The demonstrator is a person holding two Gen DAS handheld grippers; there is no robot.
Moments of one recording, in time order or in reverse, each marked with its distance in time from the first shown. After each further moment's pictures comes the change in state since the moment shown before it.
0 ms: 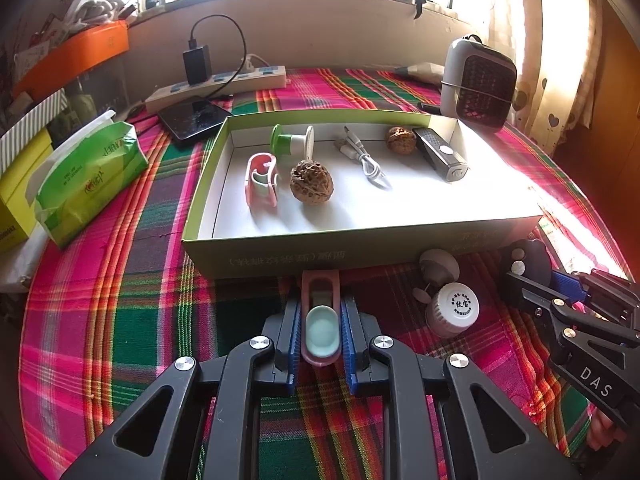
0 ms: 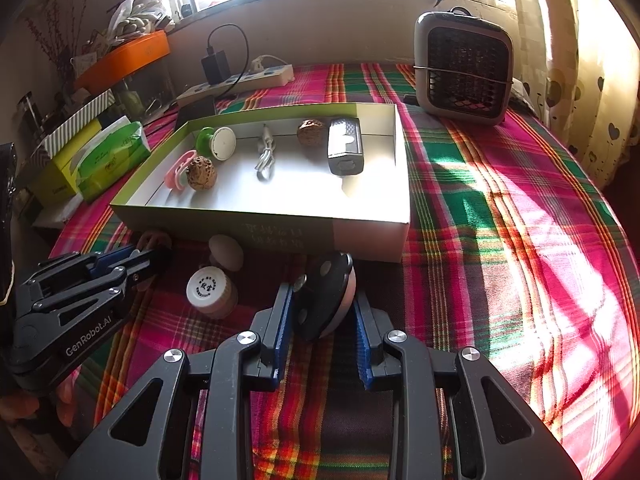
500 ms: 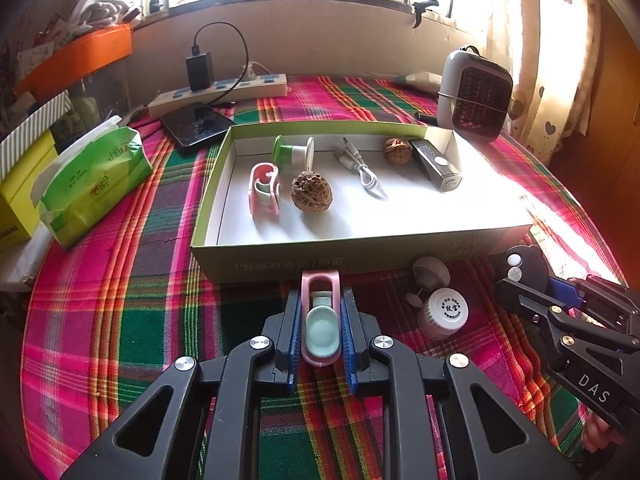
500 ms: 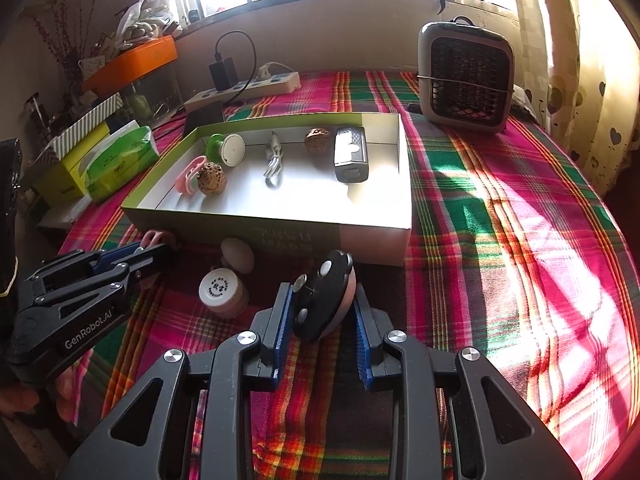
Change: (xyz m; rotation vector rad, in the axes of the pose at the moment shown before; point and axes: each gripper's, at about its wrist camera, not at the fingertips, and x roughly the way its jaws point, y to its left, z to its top) left arm -0.010 0.000 -0.001 -0.008 -0.026 -0.010; right arm -0.009 0.003 0.000 -0.011 -0.021 0.027
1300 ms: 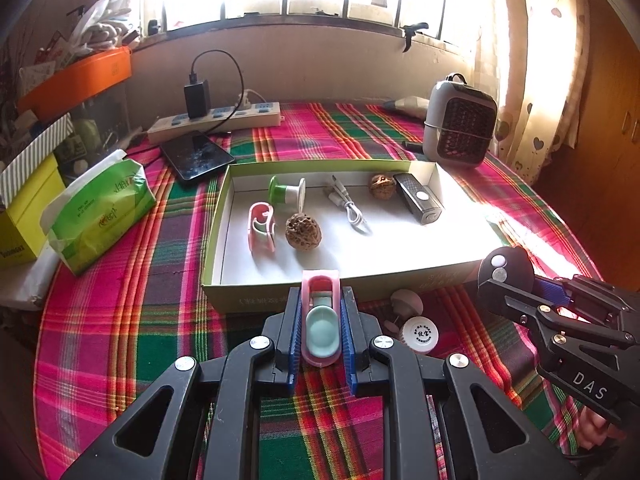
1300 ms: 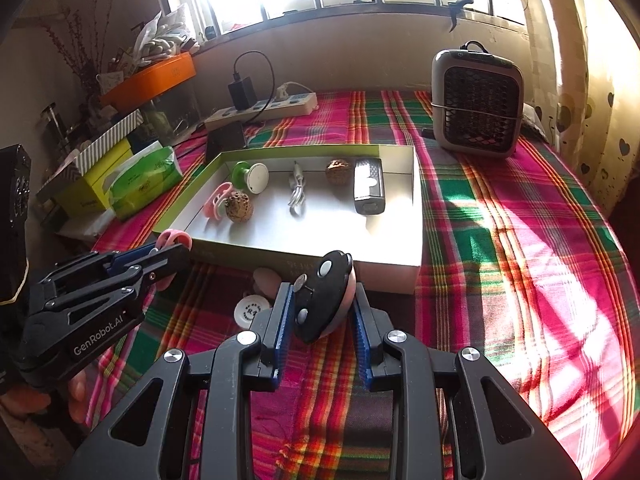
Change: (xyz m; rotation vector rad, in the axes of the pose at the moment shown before) left arm -0.024 0.000 0.019 -0.004 -0.059 -0.033; right arm -0.018 0.005 0.018 -0.008 -0.045 0.055
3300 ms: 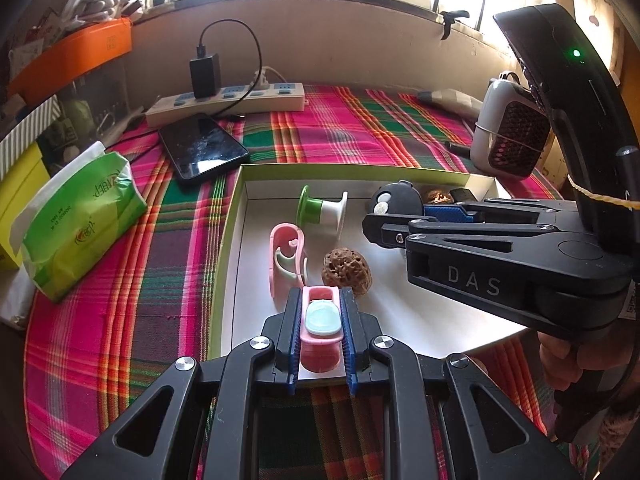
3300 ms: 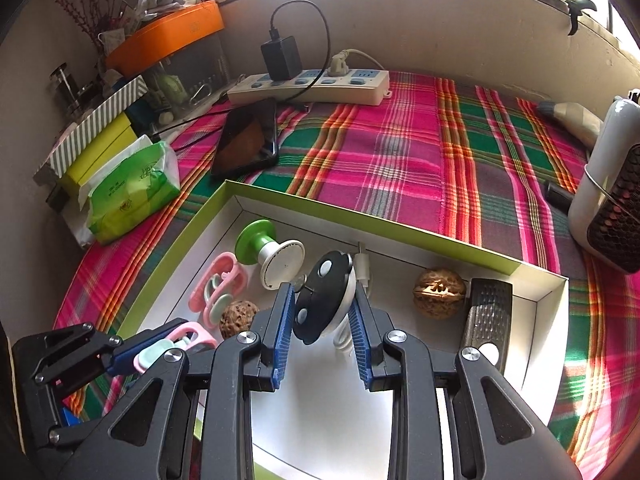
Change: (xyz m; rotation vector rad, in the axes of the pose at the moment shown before) left arm 0.059 0.025 0.033 -0.051 0.069 0.034; right arm 0.128 0.032 0.095 -0.154 0.181 0.141
